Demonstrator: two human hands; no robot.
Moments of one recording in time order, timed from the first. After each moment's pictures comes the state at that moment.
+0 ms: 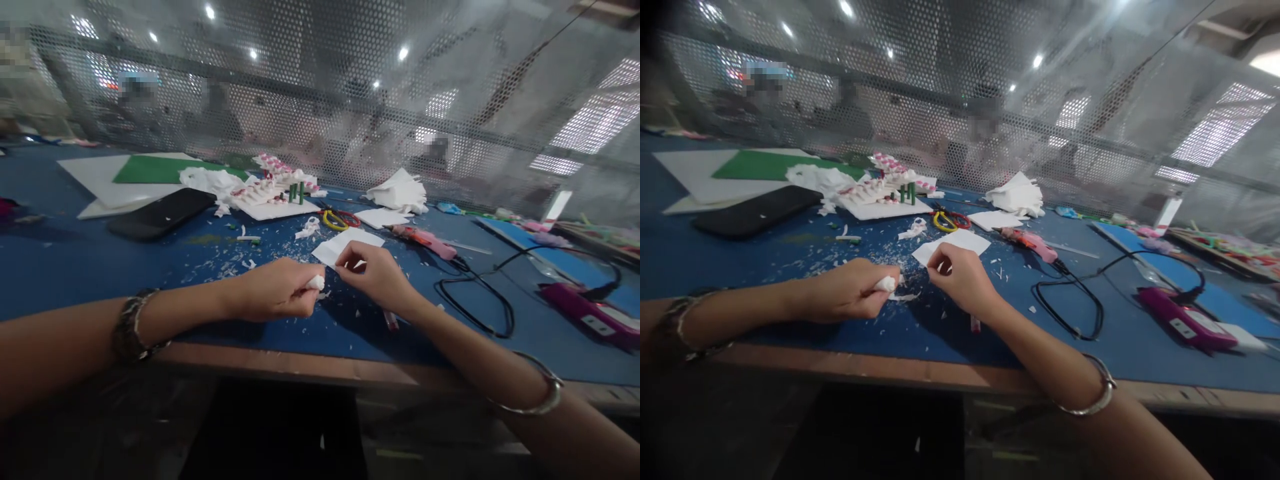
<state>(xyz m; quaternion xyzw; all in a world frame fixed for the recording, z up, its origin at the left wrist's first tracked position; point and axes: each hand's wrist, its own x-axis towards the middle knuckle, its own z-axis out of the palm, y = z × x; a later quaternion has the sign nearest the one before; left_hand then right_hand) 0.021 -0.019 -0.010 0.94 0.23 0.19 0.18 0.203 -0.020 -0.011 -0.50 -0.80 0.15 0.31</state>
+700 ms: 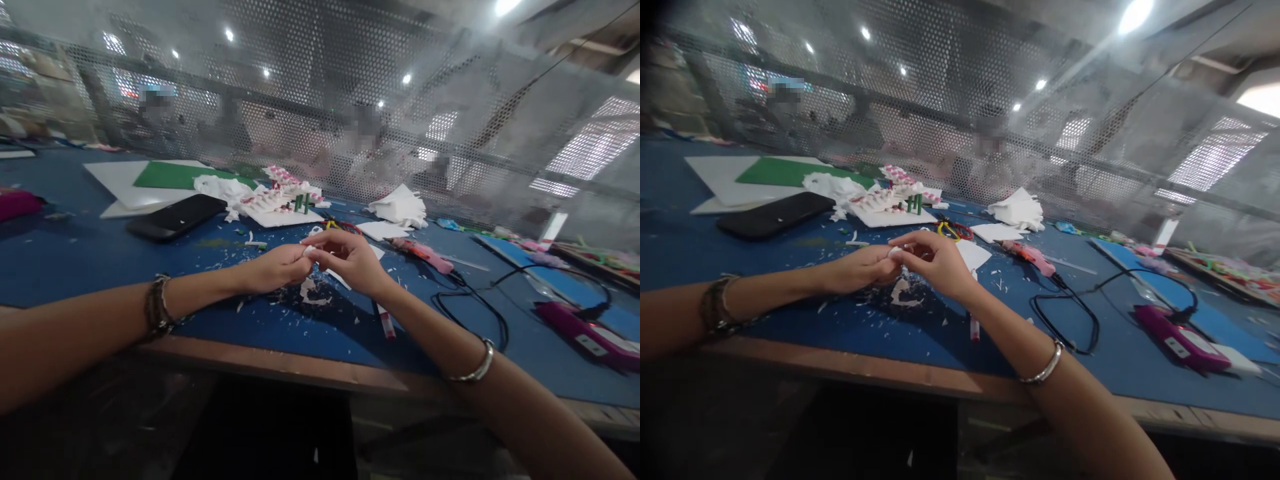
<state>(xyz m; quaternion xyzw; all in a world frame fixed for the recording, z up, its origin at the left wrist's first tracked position) 0.014 0.011 -0.022 0.85 0.21 0.27 0.40 0.172 0.000 -0.001 -0.31 -0.81 0.30 0.39</state>
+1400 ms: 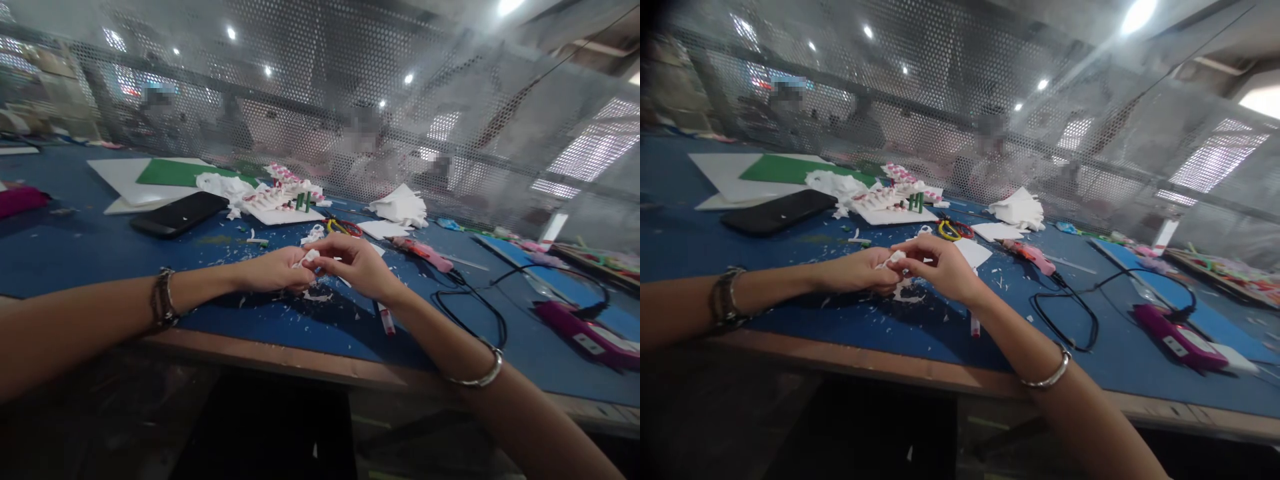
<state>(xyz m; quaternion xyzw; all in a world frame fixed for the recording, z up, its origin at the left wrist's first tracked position) 0.016 0.002 -0.018 0.79 0.21 0.21 0.53 0.179 -0.007 -0.002 -0.30 -0.82 0.33 0.36</state>
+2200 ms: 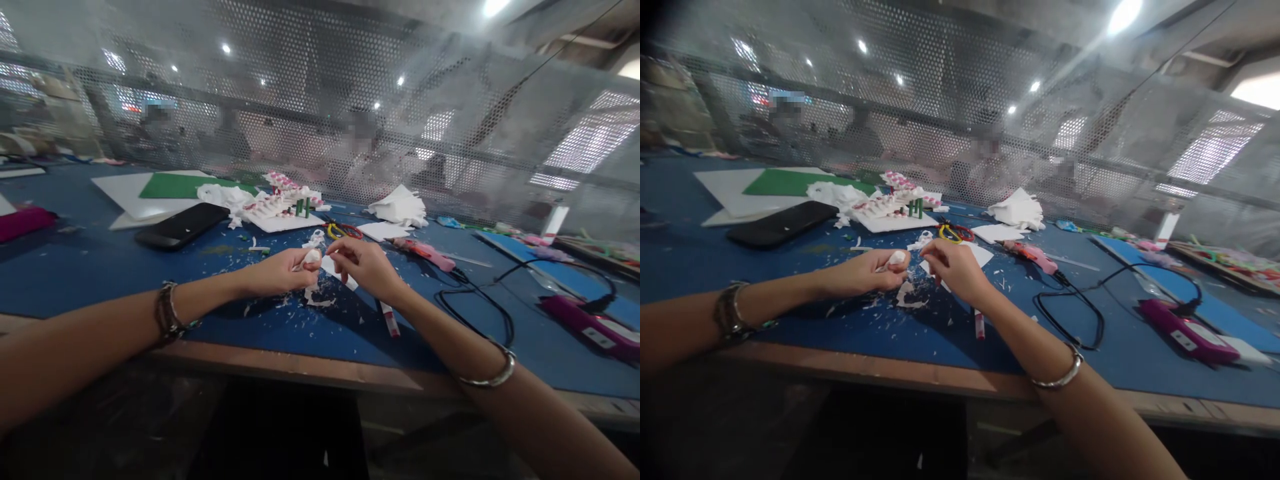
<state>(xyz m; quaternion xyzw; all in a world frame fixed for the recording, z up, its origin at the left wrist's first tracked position) 0.016 -0.002 -0.011 0.80 0.25 0.27 0.48 0.191 -0.004 -0.002 -0.42 -0.83 0.17 0.33</state>
